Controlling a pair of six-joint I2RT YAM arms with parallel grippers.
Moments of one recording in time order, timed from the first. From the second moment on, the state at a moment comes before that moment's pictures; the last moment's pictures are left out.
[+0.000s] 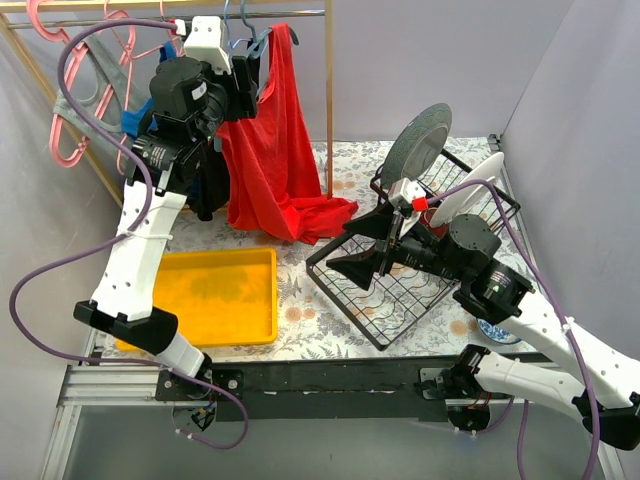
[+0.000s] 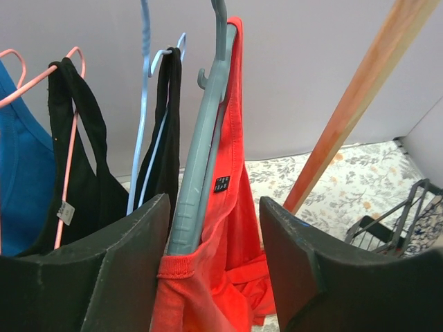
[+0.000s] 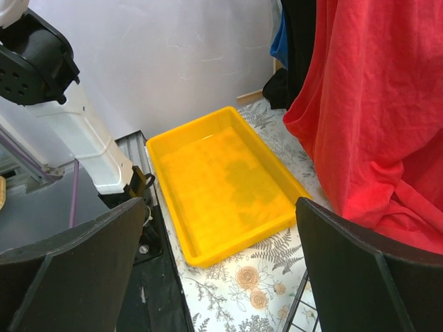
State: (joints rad) left arm -0.40 1.56 2.14 -0.63 -0.19 -0.10; right arm 0.91 0.87 0.98 -0.03 -0.36 0.23
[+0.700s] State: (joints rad) left arm -0.40 1.59 2.12 -0.56 -0.15 -0.05; right arm 0.91 0.85 0.98 -0.03 -0.29 0.23
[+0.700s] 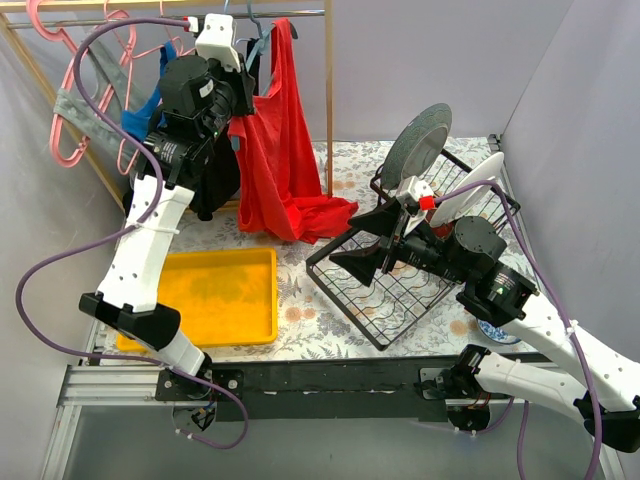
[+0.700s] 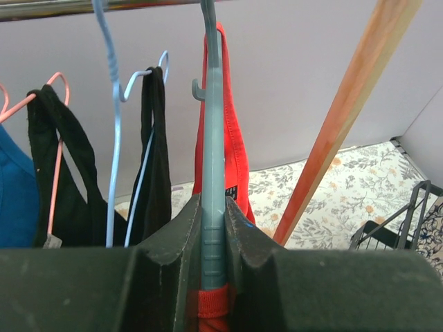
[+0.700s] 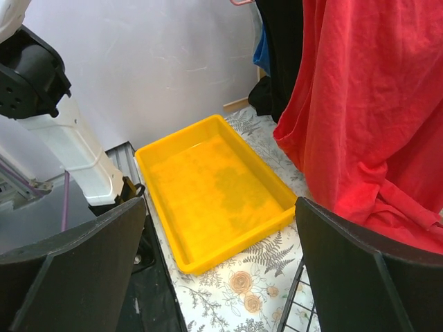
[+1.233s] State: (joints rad) left arm -0.40 1.53 2.04 -0.40 -0.09 -0.04; right arm 0.91 0.85 0.99 -0.03 -0.25 0.24
